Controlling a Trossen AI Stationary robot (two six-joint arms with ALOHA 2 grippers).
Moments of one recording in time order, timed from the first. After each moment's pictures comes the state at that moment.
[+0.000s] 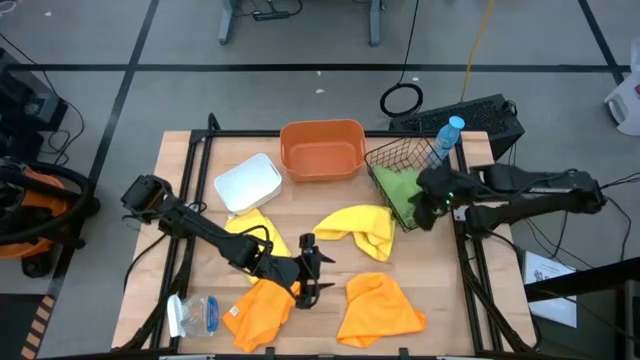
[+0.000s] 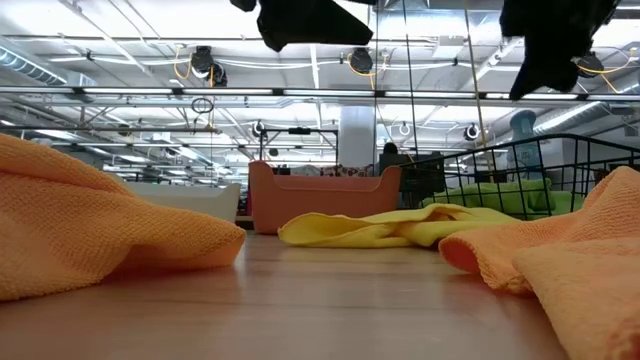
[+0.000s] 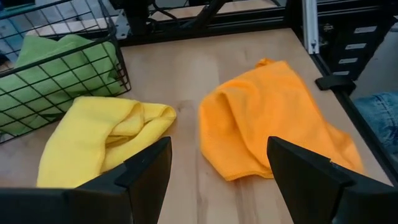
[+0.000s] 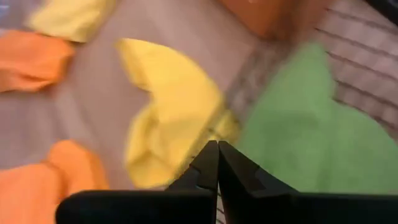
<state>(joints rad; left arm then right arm) -0.45 1.73 1.13 0.09 -0.37 -0.12 0.02 0.82 0.87 -0.95 0.18 0.56</state>
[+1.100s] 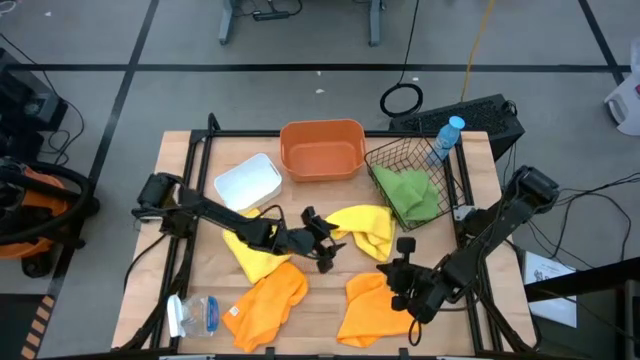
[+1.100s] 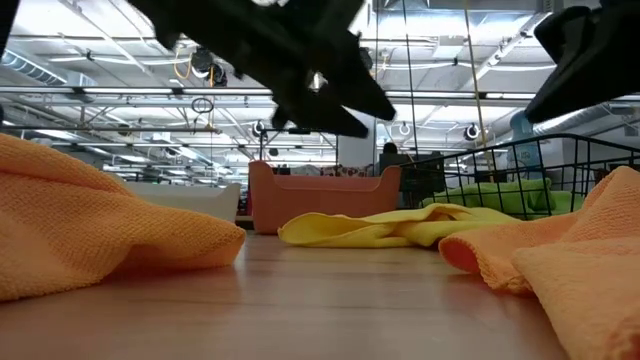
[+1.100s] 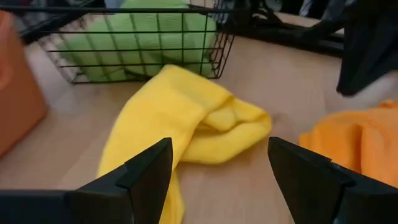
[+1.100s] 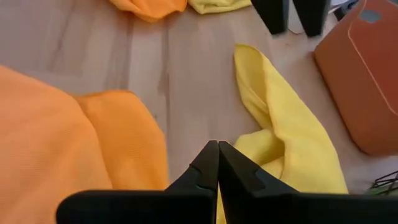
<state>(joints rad) -0.25 1.83 1.03 0.31 -0.43 -0.33 0.80 1.51 0.87 -0.50 0.81 0.56</state>
